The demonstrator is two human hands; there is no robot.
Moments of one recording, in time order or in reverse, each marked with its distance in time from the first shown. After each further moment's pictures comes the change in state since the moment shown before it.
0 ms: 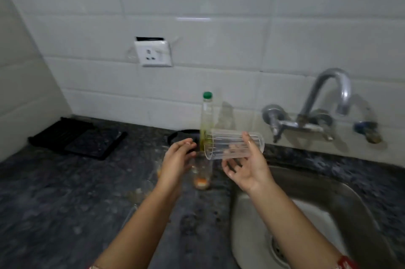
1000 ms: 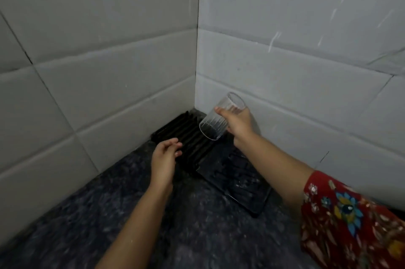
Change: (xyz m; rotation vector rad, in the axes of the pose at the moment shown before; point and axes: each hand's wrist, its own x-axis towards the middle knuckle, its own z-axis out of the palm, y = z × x) left_hand 0.288 0.043 -0.467 -0.036 0.571 0.059; right_hand 0.307 0.331 0.452 -0.851 -0.266 -0.333
